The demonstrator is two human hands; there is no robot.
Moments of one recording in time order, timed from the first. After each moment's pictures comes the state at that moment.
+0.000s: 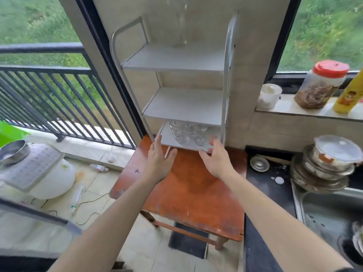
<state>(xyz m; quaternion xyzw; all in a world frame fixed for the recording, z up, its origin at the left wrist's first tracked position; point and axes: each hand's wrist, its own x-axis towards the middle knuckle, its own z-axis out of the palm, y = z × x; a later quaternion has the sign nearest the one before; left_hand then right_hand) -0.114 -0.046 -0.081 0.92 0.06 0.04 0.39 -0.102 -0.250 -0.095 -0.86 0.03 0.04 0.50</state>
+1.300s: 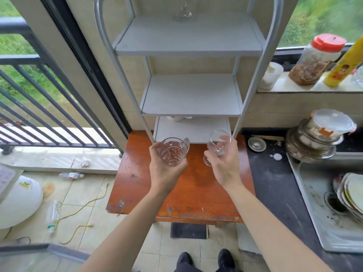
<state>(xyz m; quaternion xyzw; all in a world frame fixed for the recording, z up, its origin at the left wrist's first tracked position) -0.092 -0.001 -0.127 0.79 0.01 0.05 0.61 -0.121 -0.178 -0.111 -0.73 0.19 -0.14 0.64</state>
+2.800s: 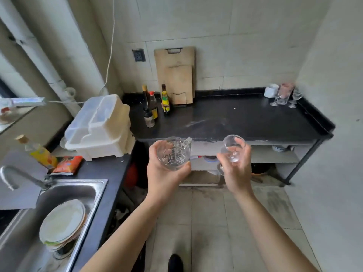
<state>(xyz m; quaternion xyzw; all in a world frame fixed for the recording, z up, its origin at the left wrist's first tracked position) -0.772 -0.652 -0.022 0.47 -0.61 -0.35 0.53 -0.957 -0.631 -0.044 -0.37 0.58 -0.67 0.27</state>
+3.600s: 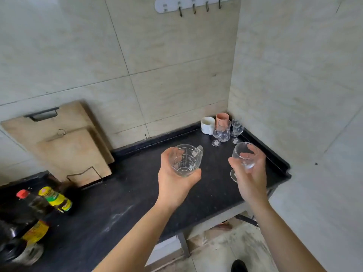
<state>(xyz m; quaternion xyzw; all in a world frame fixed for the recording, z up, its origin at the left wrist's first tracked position) -1.211 -1.061 -0.042 0.35 -0.69 -0.49 0.41 -1.375 -0.947 -0.061 -0.21 0.68 -0.69 0.13</state>
